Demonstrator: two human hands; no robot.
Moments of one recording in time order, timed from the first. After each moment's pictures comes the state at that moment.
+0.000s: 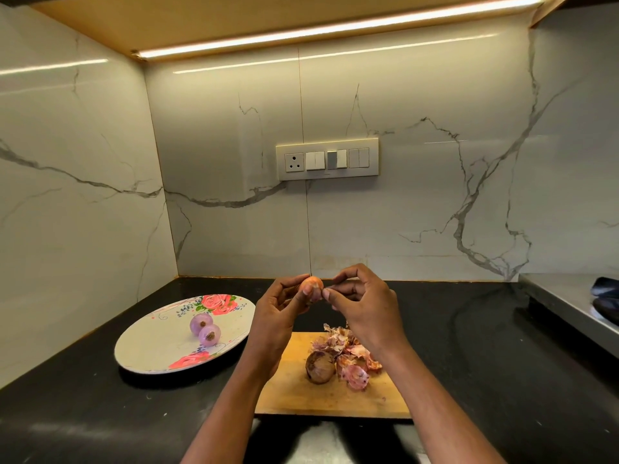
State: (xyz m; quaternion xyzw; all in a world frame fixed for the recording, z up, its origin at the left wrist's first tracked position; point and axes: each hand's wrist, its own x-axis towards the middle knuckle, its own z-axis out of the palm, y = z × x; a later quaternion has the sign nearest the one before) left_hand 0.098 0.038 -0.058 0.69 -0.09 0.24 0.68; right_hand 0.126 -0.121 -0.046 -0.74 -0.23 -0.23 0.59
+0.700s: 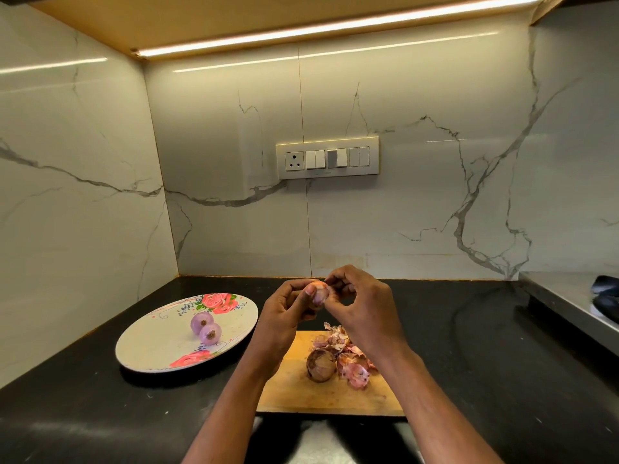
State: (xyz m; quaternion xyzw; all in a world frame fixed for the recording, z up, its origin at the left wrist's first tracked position) left_hand 0.097 0.037 -0.058 0.72 -0.10 0.19 0.66; right_hand 0.125 -0.119 -0.048 -0.78 -0.29 -0.34 0.45
